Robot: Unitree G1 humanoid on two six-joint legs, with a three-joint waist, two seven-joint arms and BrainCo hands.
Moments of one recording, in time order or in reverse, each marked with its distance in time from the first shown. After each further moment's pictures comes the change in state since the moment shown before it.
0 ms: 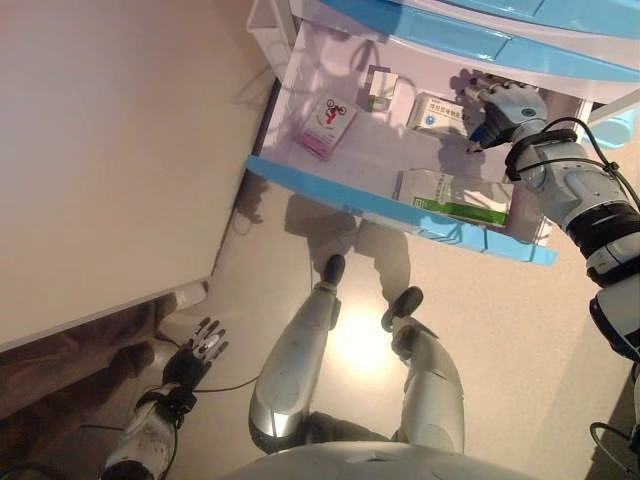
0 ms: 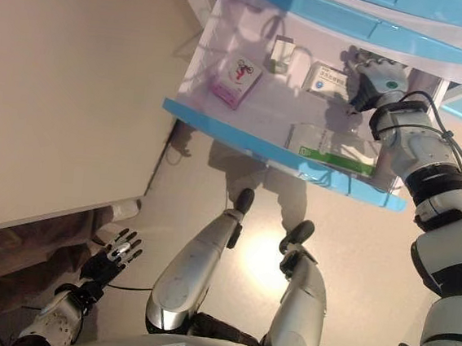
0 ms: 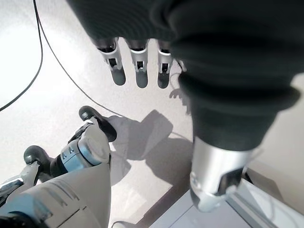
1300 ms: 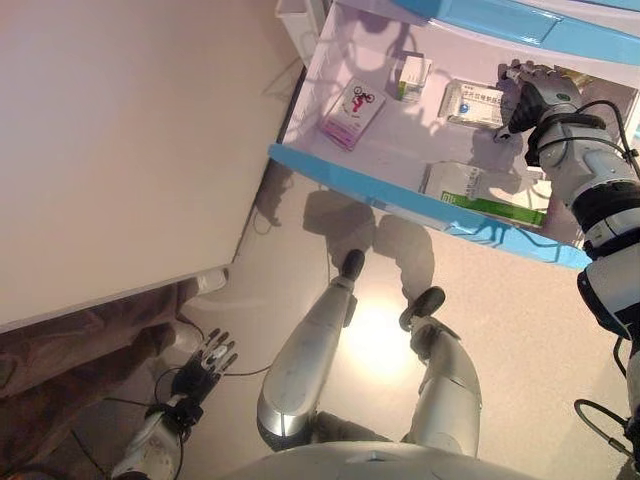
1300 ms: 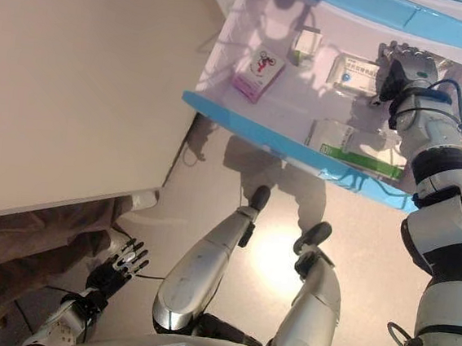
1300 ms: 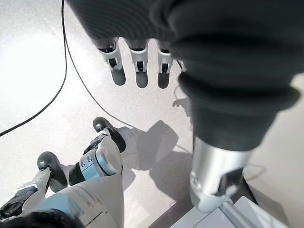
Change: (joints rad) left arm 0.038 -0.011 -0.039 -0.006 -0.018 0.020 -0.011; right arm -0.137 0.055 -0.006 0.258 0.163 0.007 0.096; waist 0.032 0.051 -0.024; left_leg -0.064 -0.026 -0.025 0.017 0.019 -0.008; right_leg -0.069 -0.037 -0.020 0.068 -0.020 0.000
